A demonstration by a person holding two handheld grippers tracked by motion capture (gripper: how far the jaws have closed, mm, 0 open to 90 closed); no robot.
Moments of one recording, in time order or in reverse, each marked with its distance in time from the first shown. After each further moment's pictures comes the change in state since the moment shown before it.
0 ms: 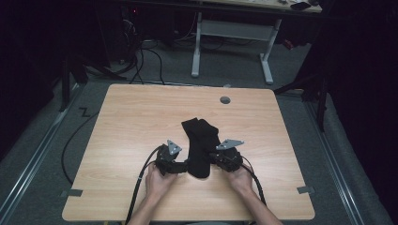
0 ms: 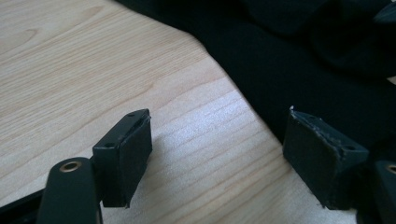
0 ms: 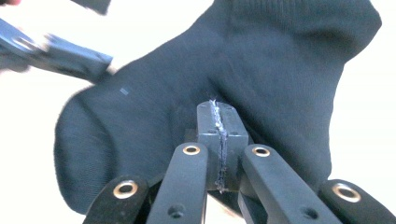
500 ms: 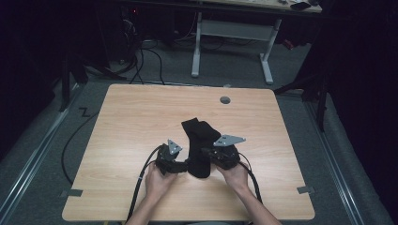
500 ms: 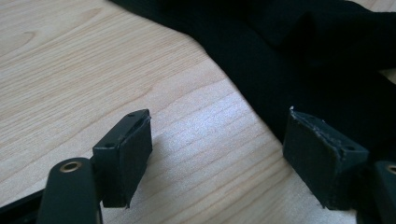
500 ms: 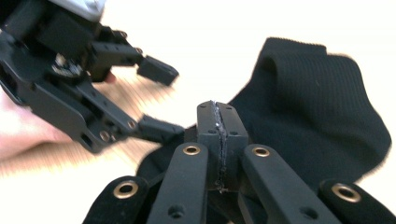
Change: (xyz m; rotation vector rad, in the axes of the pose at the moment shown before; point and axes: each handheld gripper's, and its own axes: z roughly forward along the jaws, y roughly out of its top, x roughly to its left) left arm 0.000 0.001 0.001 -0.001 -0.001 0.001; right arm 0.021 0.031 -0.024 -0.145 0.098 -0.015
